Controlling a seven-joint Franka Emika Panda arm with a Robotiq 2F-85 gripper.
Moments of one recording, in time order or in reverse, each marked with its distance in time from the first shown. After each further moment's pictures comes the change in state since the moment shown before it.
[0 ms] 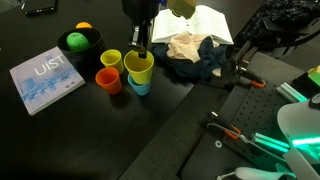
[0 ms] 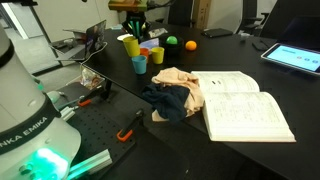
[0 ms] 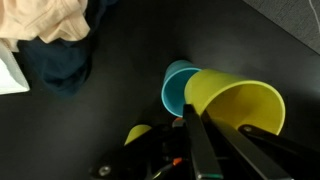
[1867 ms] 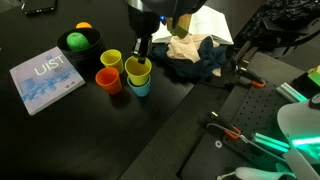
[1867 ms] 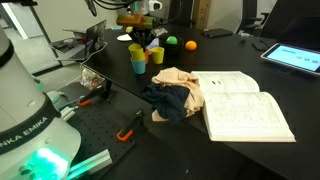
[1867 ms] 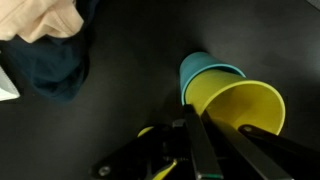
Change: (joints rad) arm -0.026 0.132 -0.004 -0.009 0.098 0.202 -0.084
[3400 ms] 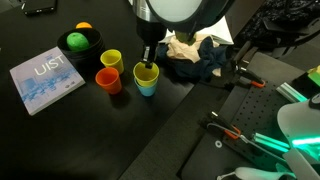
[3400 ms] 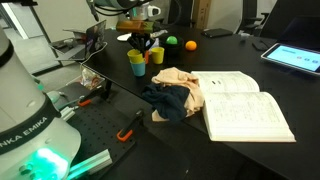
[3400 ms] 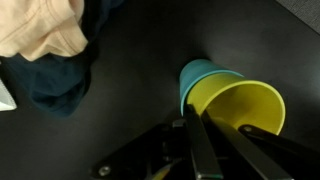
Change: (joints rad) arm -0.015 0.017 0.004 -0.040 -0.074 0.026 0.000
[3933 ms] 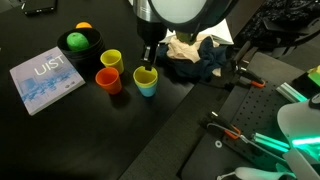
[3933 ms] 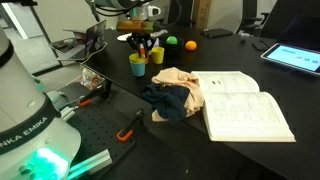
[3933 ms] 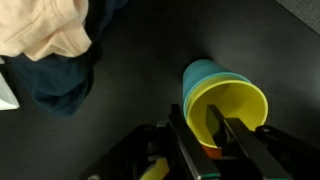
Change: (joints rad) arm 0.000 0.000 -0.005 -0.002 -0.032 0.000 0.015
